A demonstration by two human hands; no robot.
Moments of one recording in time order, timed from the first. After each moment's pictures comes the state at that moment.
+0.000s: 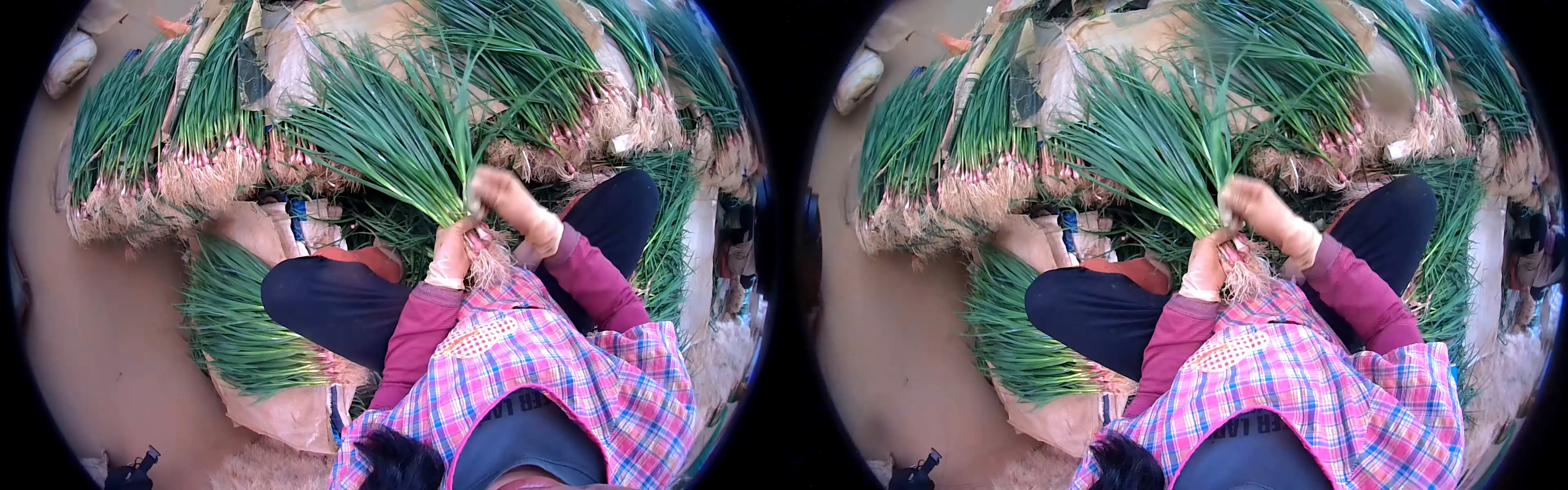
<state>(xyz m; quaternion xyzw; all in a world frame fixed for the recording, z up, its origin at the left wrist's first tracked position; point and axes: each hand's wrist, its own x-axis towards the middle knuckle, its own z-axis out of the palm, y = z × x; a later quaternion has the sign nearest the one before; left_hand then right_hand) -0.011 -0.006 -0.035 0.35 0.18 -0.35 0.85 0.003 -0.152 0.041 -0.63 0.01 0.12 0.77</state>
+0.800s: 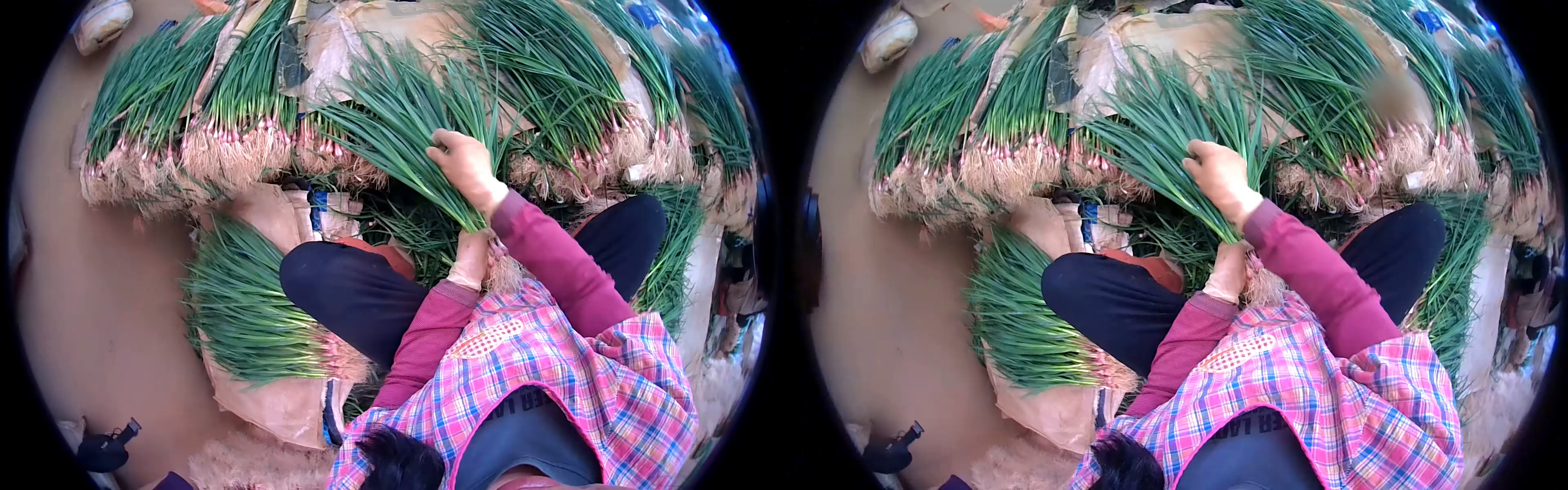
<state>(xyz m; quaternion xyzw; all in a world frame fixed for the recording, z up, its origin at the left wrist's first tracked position) -0.014 -0.013 -0.041 0.43 0.23 -0.29 0.83 0.106 -0.070 0.047 -0.91 0.01 -0.09 0.39</state>
